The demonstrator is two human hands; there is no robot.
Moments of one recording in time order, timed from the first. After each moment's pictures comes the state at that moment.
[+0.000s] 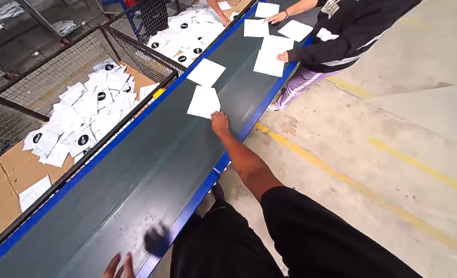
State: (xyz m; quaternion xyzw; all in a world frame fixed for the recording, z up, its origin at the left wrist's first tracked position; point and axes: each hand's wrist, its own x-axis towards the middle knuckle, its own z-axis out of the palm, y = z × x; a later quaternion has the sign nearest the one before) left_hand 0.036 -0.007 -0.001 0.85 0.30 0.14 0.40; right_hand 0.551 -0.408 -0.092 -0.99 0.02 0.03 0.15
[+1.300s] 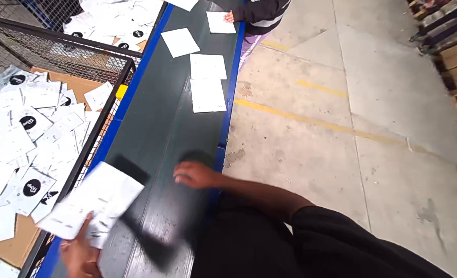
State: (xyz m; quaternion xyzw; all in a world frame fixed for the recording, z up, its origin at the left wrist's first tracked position) left_hand 0.329 0.225 -0.012 0.67 0.26 0.01 0.69; right_hand 0.304 -0.185 -0.039 -0.90 -0.18 0.06 0.39
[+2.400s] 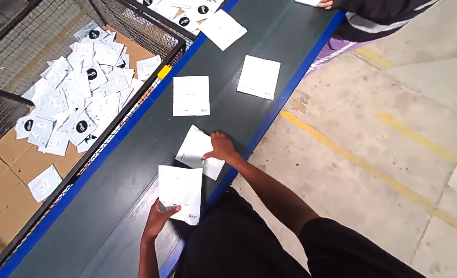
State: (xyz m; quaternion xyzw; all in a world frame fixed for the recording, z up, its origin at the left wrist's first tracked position) left_hand 0.218 0.036 -0.053 0.74 0.23 -0.24 0.58; right_hand 0.431 -0.292 -0.072 -0.95 -0.04 0.25 0.18
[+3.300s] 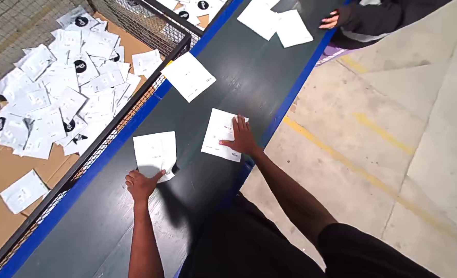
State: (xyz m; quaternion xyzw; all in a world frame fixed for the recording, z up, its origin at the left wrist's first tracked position) left_hand 0.368 0.114 -0.067 0.90 0.30 -0.22 0.20; right_hand 0.446 -0.333 -0.101 -0.98 0.01 0.12 0.14
